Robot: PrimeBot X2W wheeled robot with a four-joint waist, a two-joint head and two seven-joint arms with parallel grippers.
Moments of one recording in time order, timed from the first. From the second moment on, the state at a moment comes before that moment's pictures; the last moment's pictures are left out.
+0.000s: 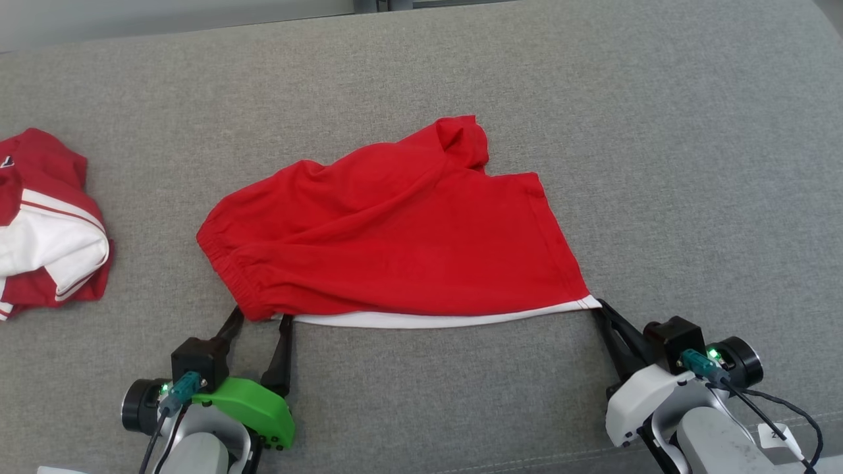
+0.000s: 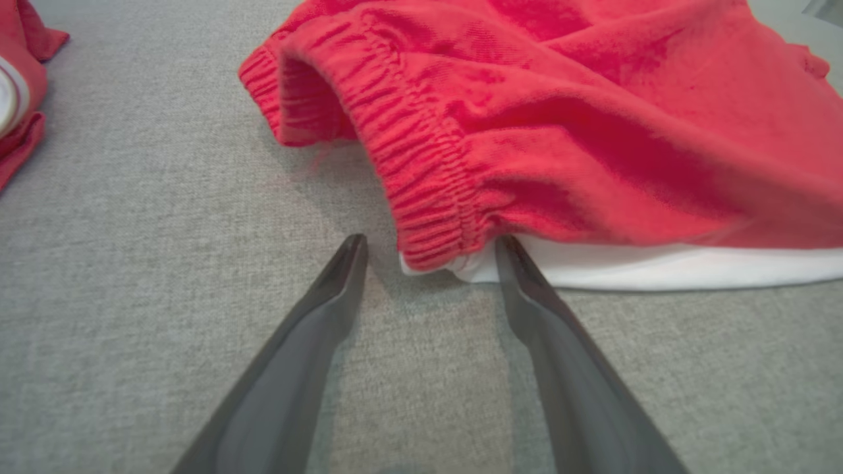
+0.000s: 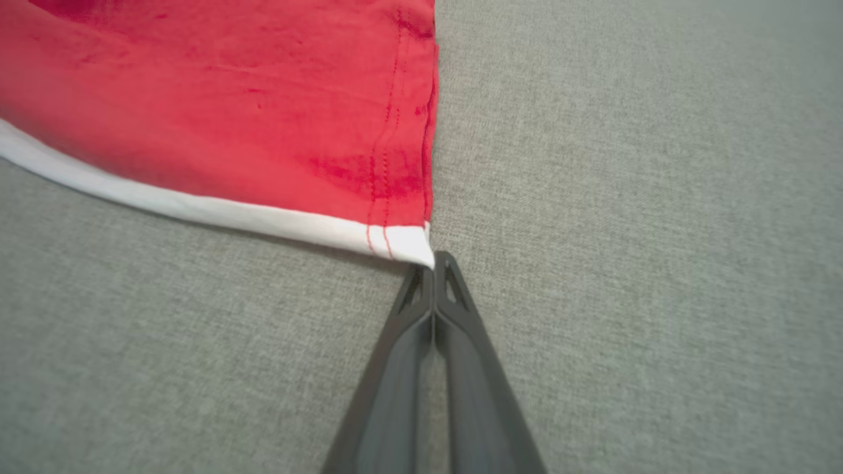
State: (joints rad) left arm -0.25 0.10 -0.17 0.58 -0.20 -0.13 -0.26; right arm -0.24 -0.18 0.27 0.51 0.12 0.13 -0.26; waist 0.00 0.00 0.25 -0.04
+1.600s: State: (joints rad) left arm -1.60 0.48 -0.95 0.69 -0.54 -0.13 -0.25; right arm -1.45 -0.29 0.13 0.66 -0.05 0.13 -0.26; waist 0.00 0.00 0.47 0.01
